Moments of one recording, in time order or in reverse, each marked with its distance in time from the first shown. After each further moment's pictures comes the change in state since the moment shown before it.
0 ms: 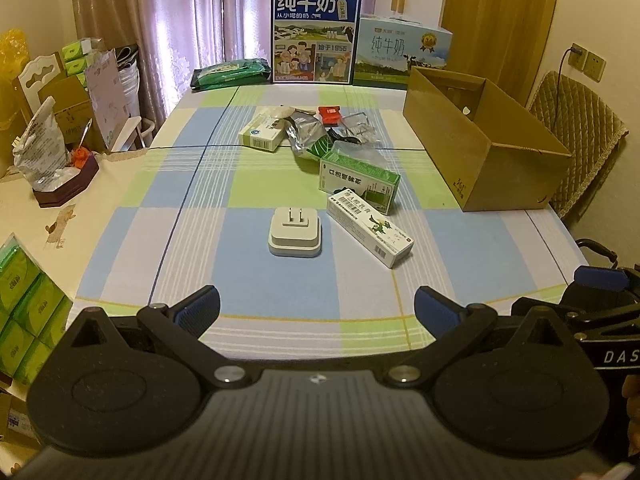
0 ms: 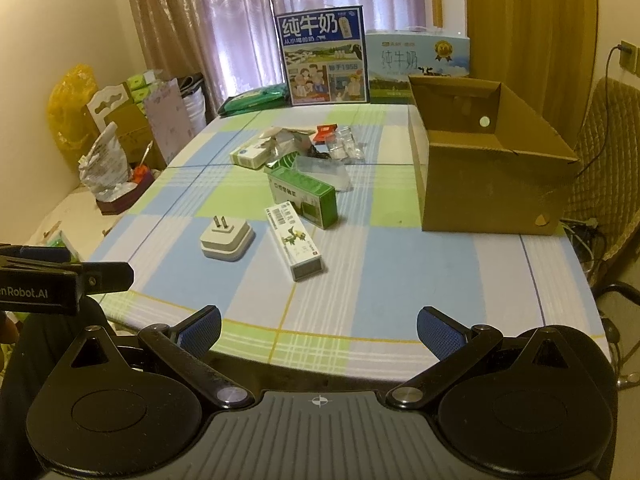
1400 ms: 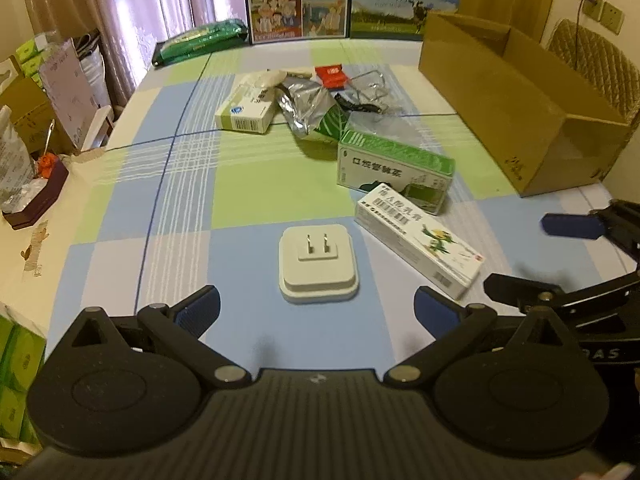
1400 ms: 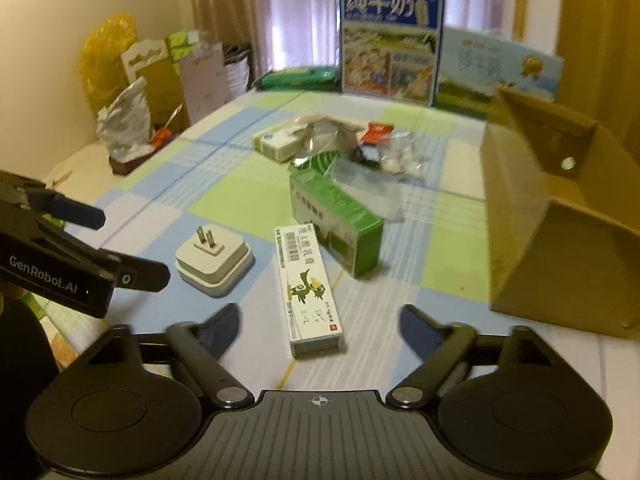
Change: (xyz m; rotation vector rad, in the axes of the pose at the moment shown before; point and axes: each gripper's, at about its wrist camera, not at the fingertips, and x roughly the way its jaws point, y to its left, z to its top) left arm 0.144 0.028 0.054 0.101 0.141 -0.017; right arm 0.150 0.002 0.046 -0.215 0.050 0.090
